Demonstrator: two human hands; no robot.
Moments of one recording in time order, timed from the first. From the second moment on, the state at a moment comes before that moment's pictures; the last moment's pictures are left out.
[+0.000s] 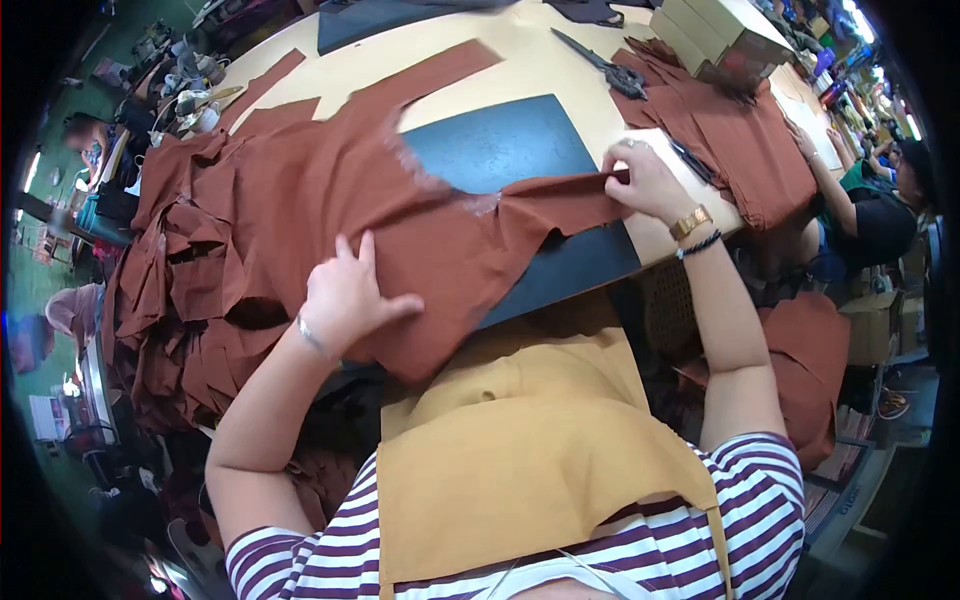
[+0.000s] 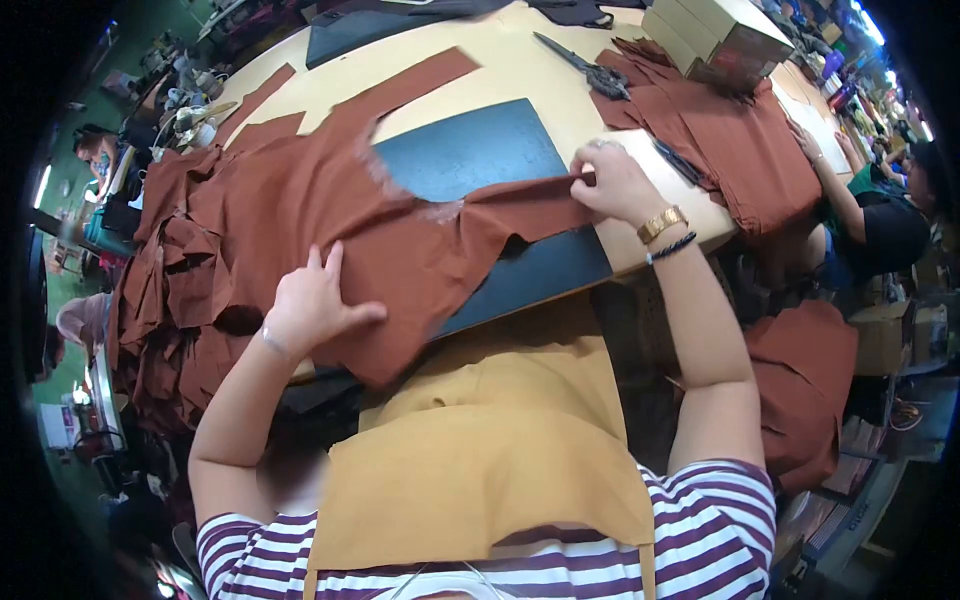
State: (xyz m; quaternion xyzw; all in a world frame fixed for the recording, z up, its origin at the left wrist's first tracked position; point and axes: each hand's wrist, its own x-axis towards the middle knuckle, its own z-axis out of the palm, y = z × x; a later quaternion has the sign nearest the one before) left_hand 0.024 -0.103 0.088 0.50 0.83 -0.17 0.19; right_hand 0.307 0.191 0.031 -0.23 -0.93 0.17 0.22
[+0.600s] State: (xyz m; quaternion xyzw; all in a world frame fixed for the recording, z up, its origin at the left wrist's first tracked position) left_hand 0.042 0.005 0.005 0.75 0.62 0.22 0.07; right_hand 0.302 0.240 0.114 -0.22 -0.94 0.15 0.20
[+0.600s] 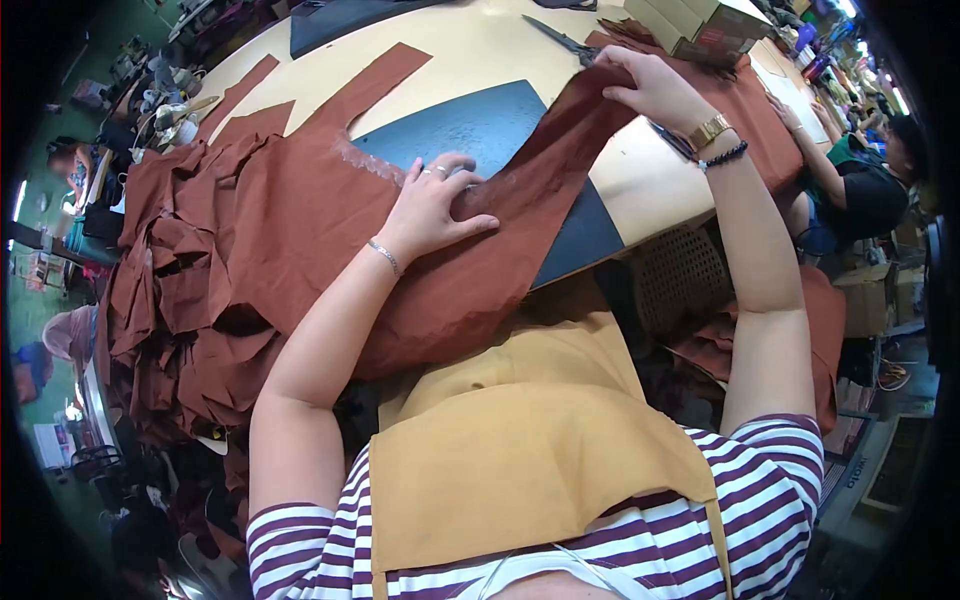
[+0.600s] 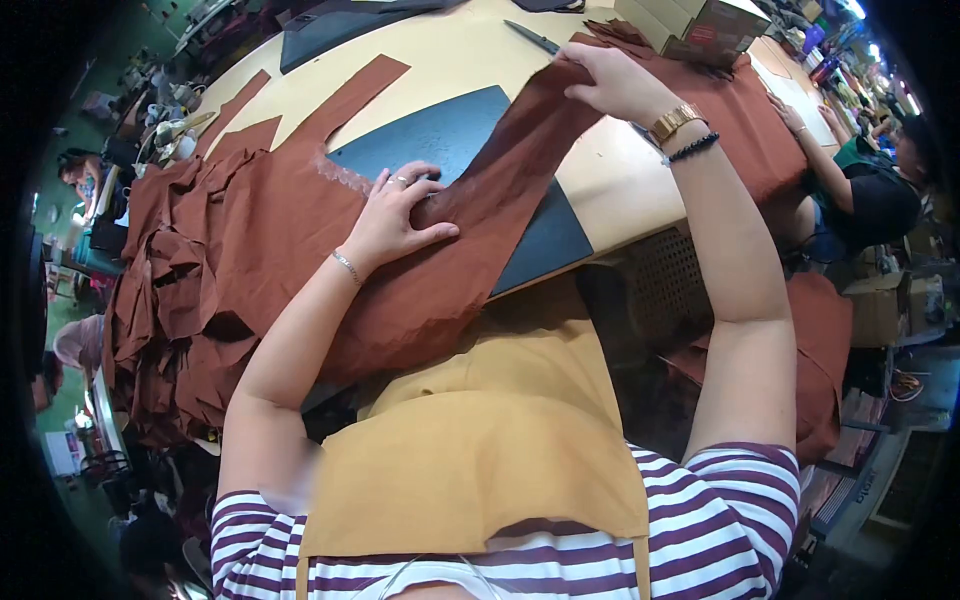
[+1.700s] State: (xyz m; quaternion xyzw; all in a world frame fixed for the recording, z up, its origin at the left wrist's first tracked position) left_hand 0.008 -0.001 0.009 0.84 0.51 0.14 -0.09; right_hand 0.252 0.102 0.007 -0.09 -0.98 0.00 0.18
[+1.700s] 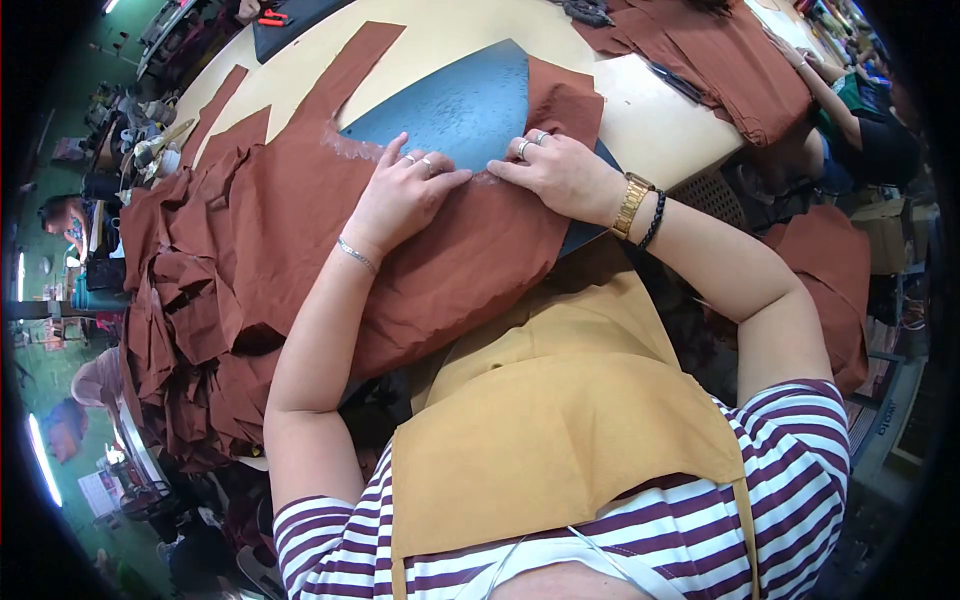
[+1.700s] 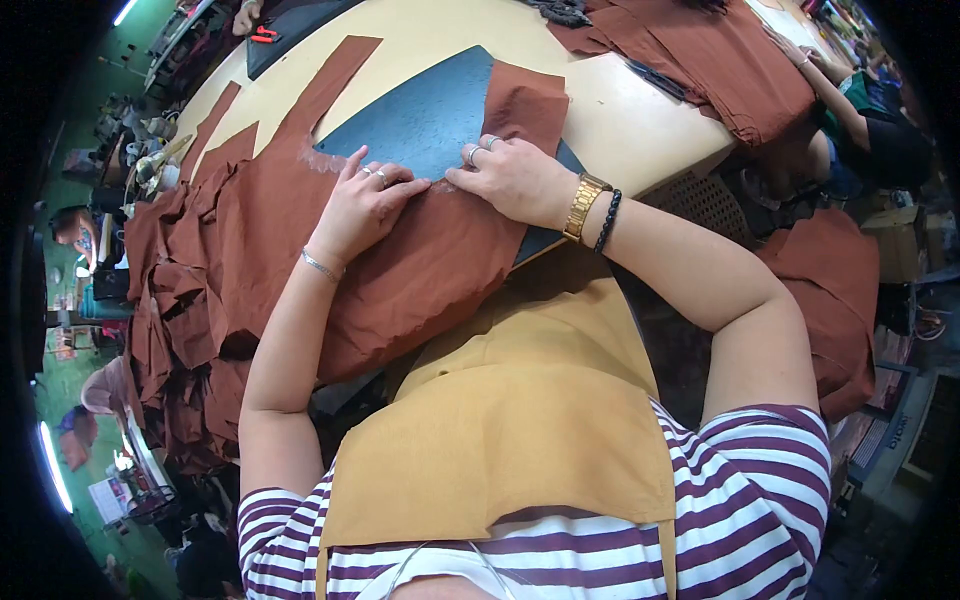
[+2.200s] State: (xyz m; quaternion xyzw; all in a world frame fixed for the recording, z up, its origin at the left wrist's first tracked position) left_hand -0.026 -0.005 0.005 0.82 0.54 0.17 -0.13; right_hand 0.232 0.073 0.006 -0.15 -0.98 -0.03 0.15
